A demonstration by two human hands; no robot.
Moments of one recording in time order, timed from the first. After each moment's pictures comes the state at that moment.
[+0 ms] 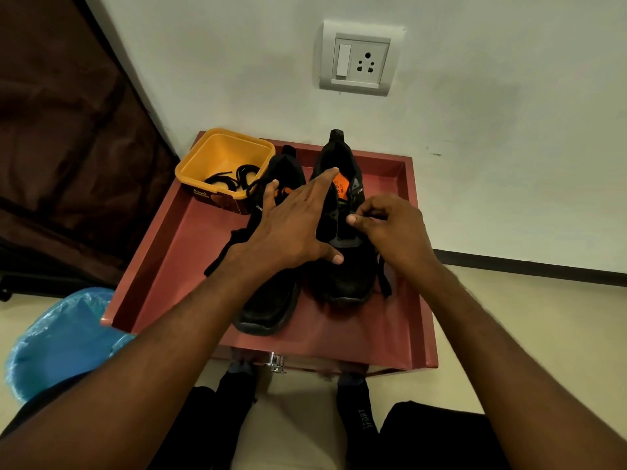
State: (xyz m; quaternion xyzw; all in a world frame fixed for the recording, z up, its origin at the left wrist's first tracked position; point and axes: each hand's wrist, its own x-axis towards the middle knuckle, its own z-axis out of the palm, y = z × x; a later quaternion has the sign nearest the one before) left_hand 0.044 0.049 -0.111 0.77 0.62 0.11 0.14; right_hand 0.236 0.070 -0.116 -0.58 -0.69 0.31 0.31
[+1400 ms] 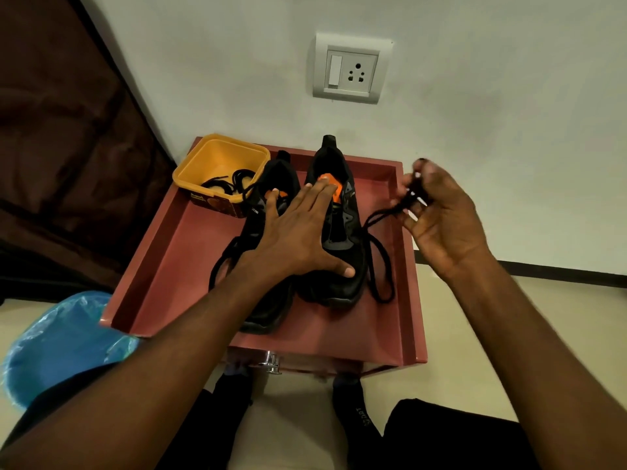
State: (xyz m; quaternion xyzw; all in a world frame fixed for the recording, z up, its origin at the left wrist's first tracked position) left_hand 0.058 0.047 -0.119 0.76 0.63 0.07 0.12; right_hand 0.278 0.064 -0.069 -0.39 -0.35 0.65 0.56
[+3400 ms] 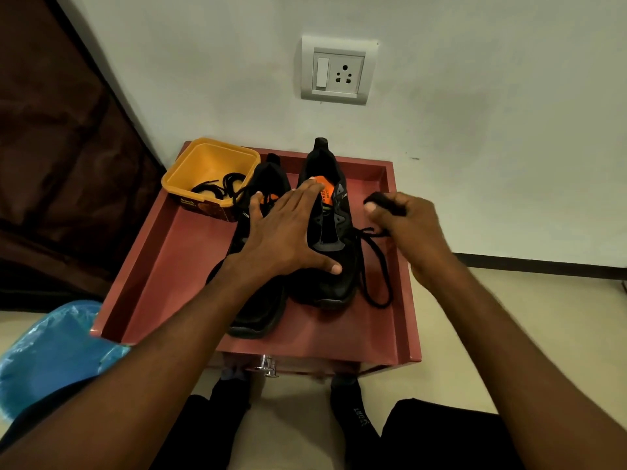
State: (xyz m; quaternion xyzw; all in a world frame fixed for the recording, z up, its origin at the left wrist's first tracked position) left_hand 0.052 0.047 -0.116 0.76 0.63 0.09 0.12; right_hand 0.269 0.063 -0.090 -0.59 -0.56 0.44 0.39
